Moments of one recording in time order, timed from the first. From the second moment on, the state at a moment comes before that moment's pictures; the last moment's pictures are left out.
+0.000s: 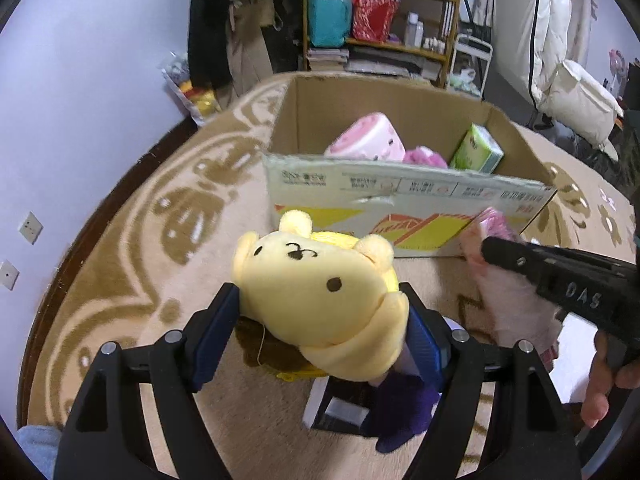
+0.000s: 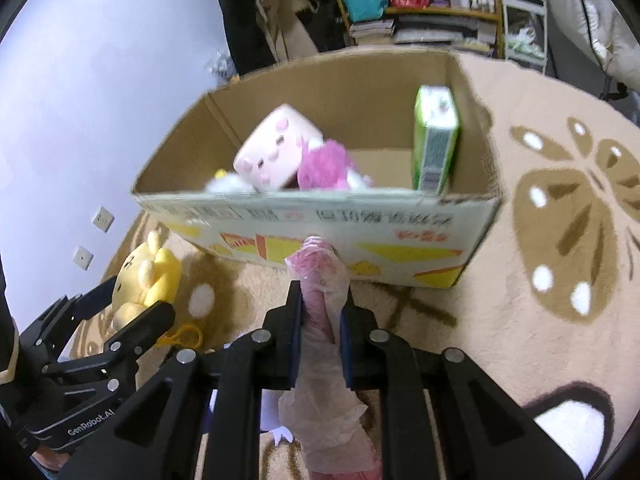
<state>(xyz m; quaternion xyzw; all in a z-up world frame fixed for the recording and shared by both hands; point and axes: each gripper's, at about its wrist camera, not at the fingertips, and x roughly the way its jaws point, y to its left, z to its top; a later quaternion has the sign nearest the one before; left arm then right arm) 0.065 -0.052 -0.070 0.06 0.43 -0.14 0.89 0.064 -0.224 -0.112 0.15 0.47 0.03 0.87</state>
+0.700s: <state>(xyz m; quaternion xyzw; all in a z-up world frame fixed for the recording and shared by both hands) 0.026 -0.045 -0.018 0.08 0.33 -0.11 0.93 0.014 -0.231 -0.014 0.10 0.33 -0.02 0.94</state>
